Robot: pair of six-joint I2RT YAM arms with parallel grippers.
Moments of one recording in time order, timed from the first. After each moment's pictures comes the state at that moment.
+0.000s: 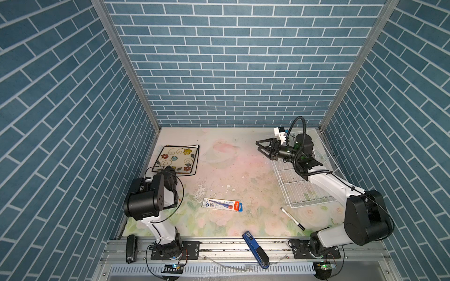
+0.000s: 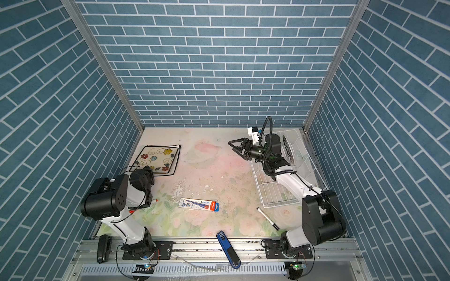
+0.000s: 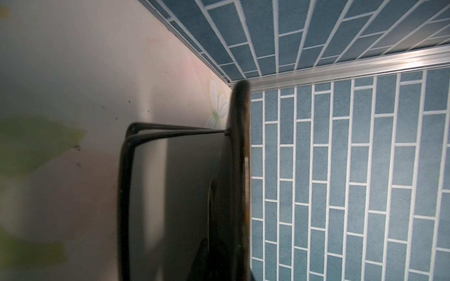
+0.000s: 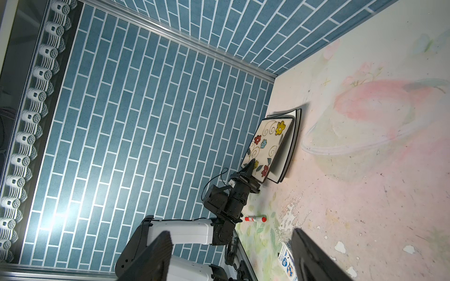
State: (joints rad) left arm 0.19 1.75 0.34 1.12 -0.14 -1.48; right arm 0.36 1.46 0.95 0.39 -0.89 1.09
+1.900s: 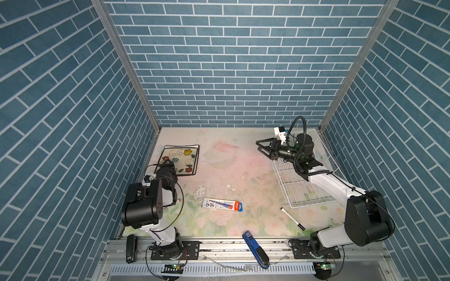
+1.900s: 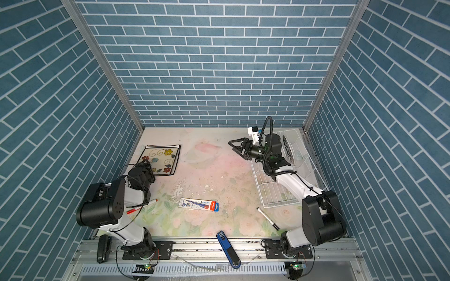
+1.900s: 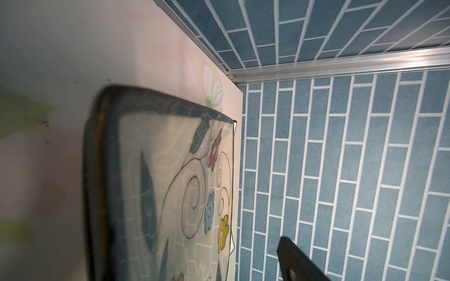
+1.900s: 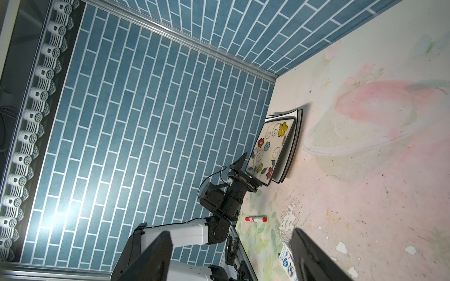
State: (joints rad) left arm 0.20 1.65 0.37 0.96 -0.08 -1.53; right arm 0.36 1.45 0.95 0.39 -0.89 1.09
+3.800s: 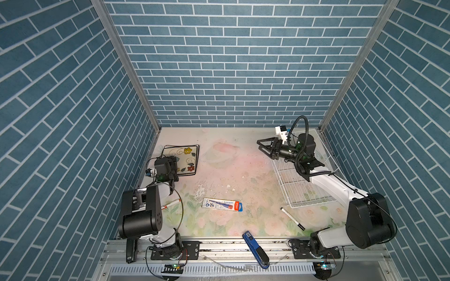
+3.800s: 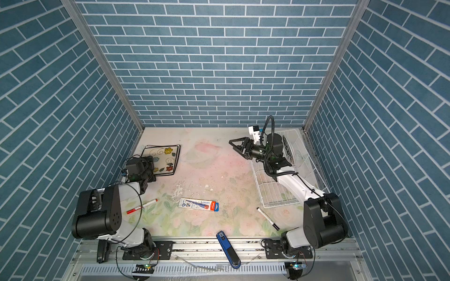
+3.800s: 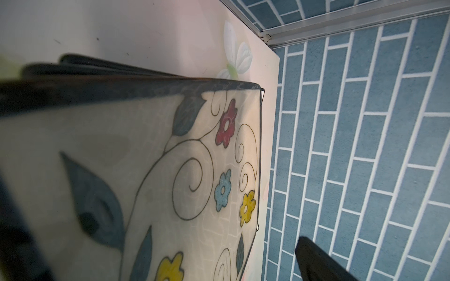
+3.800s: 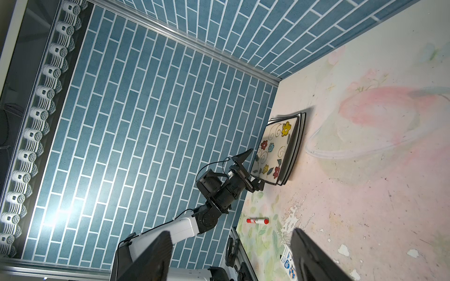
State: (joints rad) left arm 0.20 1.53 0.56 0.43 0.03 -1.46; right arm 0.35 1.43 0.95 0.39 -0.89 1.09
